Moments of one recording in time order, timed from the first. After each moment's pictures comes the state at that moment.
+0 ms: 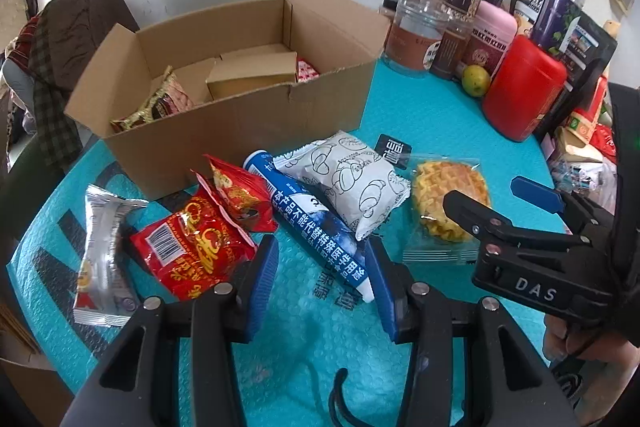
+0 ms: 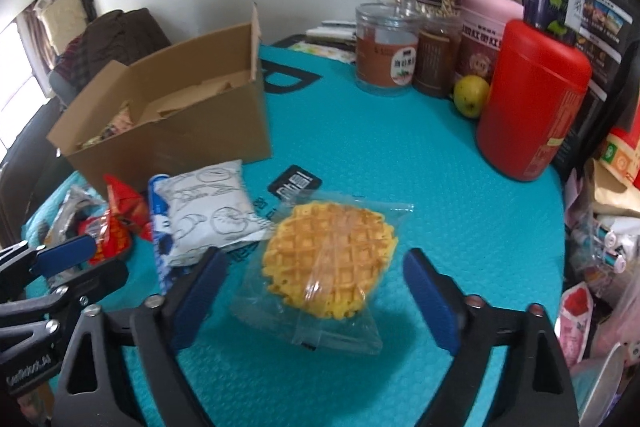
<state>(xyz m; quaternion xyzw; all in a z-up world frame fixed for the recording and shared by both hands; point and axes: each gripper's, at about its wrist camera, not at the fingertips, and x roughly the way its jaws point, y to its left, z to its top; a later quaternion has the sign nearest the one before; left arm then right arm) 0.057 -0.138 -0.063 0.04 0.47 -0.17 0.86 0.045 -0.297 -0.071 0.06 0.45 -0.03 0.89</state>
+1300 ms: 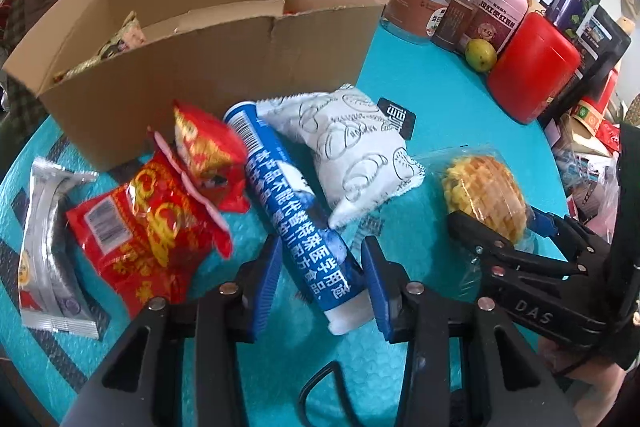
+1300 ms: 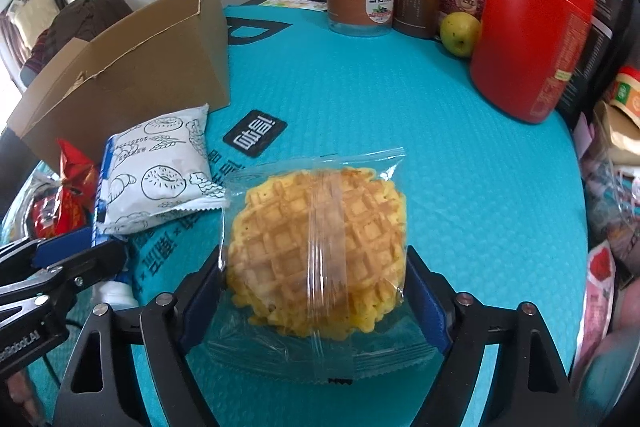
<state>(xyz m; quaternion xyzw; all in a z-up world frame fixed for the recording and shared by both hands) 0.069 -0.144 -0.104 0.01 0.52 -0.19 0.83 0.042 -0.312 -0.111 0.08 0.49 -0.05 0.86</state>
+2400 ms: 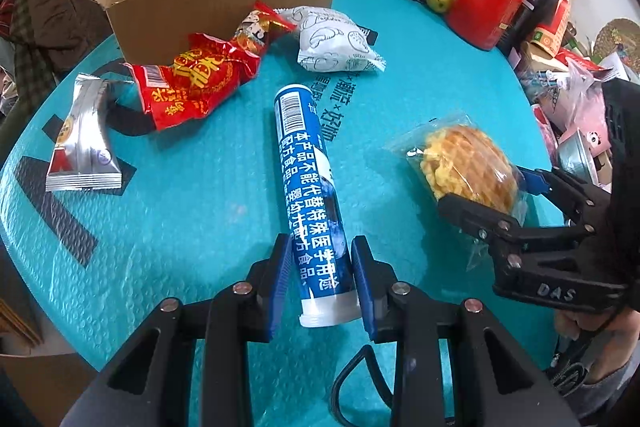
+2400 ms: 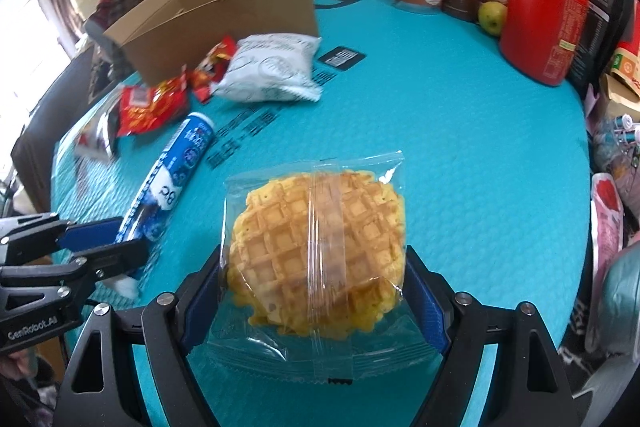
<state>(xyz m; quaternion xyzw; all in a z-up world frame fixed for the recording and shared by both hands) -0.025 -0.114 -0.103 0.05 0.54 -0.22 0.81 -0.045 -0.273 -0.104 0.06 0.51 0.05 0.86</state>
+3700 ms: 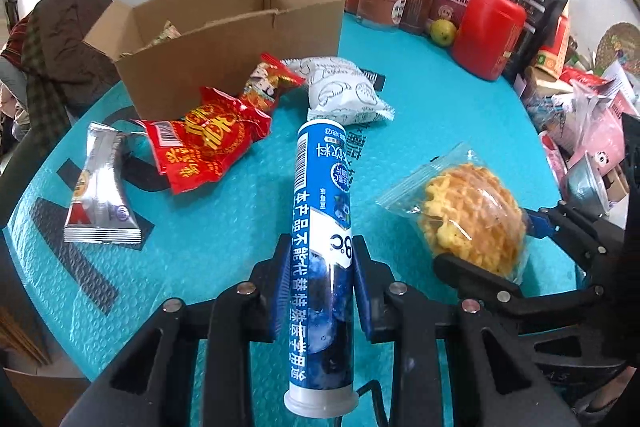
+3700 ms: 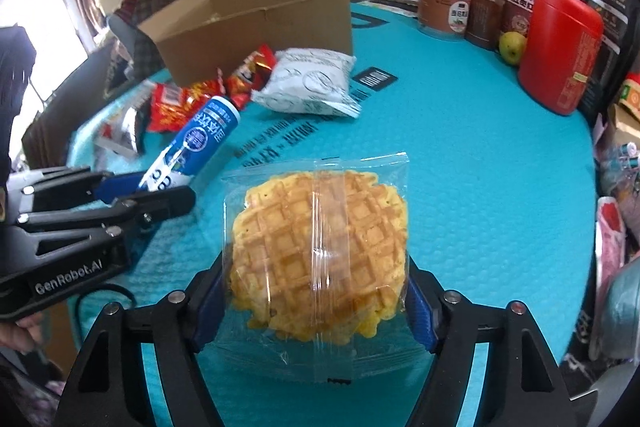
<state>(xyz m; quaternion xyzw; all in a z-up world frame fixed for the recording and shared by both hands) -0.013 -0.110 -0.085 0.06 0.47 -0.21 0.85 -0.048 -0.255 -0.091 0.05 0.47 0.07 0.88</state>
